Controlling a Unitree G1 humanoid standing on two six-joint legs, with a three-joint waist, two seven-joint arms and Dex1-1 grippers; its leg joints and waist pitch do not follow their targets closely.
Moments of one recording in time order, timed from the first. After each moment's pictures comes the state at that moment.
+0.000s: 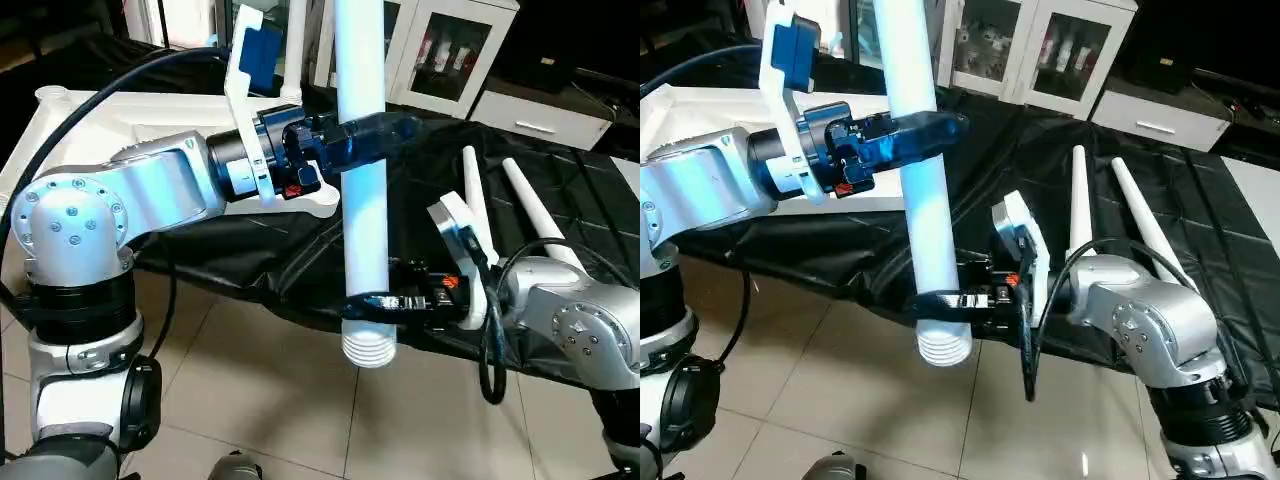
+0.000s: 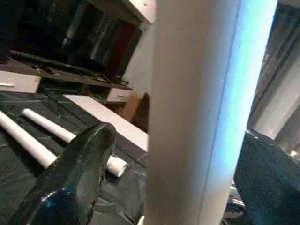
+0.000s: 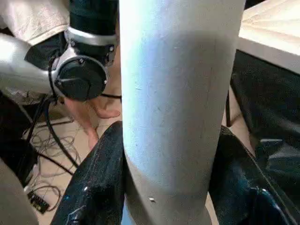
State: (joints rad) left arm -0.84 0.32 0.18 -0.19 -1.27 1.22 -0.27; right arm -0.43 -0.54 0.14 -0.21 0.75 0.82 1.10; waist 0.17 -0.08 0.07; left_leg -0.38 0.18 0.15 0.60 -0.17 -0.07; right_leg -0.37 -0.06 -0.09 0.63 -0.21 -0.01
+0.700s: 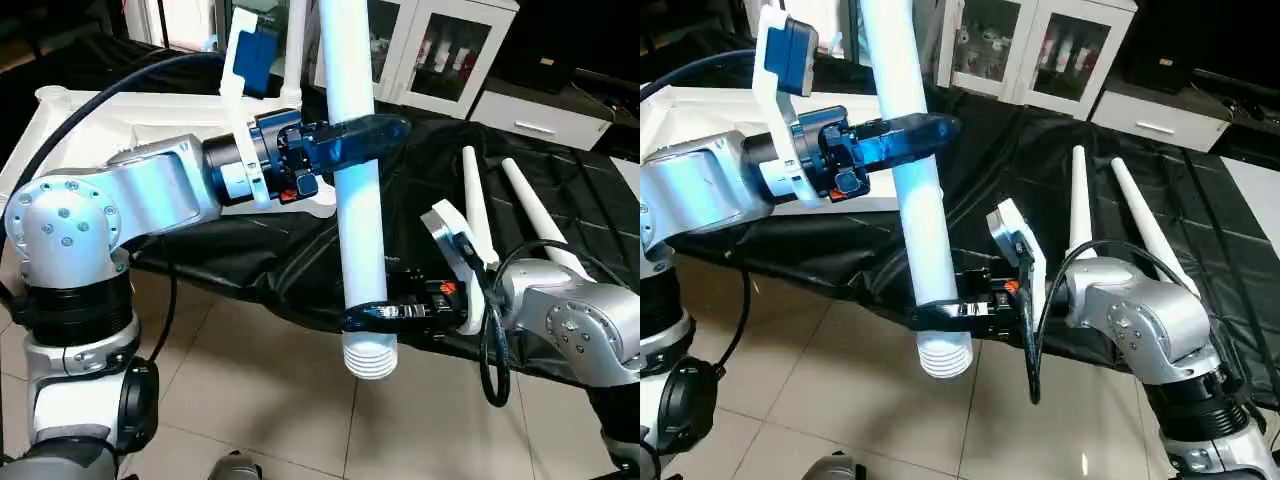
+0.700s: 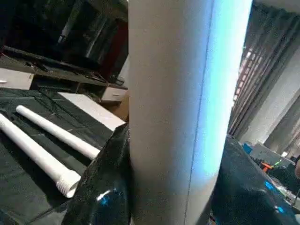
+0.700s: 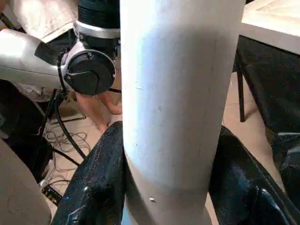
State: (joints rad) left arm -0.83 0.33 0.20 -0.19 -1.31 1.23 -0.26; right arm -0.44 -0.54 0.17 -0.17 0.75 0.82 1.14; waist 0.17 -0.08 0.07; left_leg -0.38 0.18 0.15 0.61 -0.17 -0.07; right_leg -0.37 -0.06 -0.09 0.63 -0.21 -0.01
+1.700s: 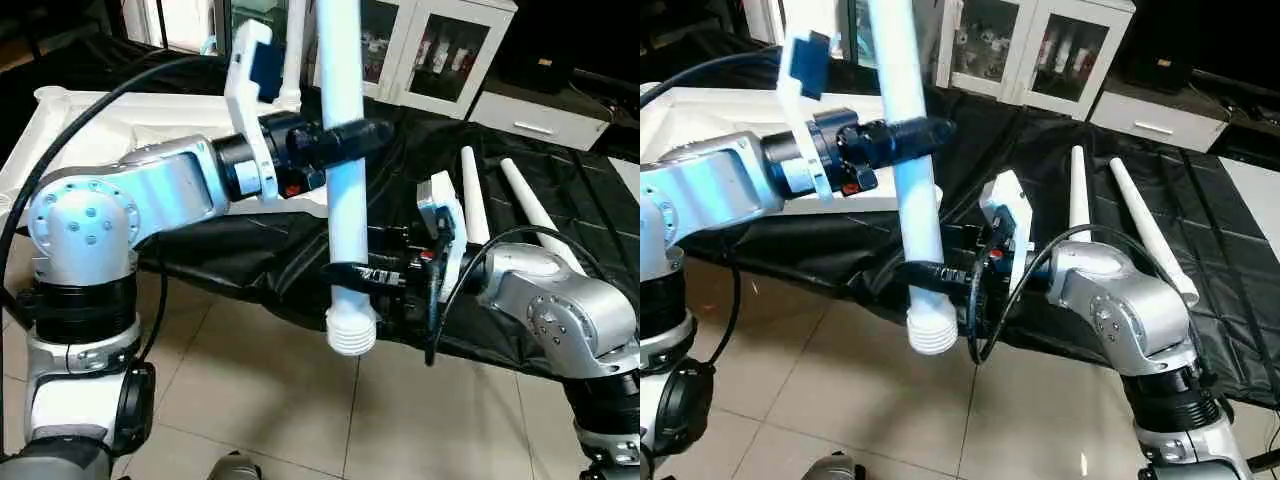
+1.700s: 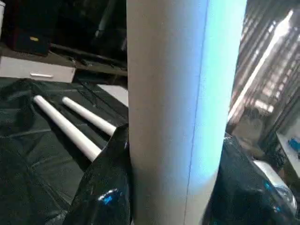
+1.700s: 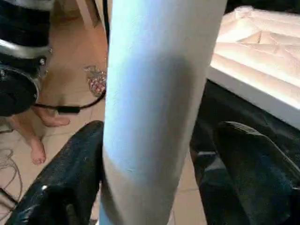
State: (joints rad) left arm -0.84 0.36 0.10 -0.18 -1.13 1.17 -0.26; right arm -0.47 -0.45 0.15 -0.15 0.61 0.71 0.94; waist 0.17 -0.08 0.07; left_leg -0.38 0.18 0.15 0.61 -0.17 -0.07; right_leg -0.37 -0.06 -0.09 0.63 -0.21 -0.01
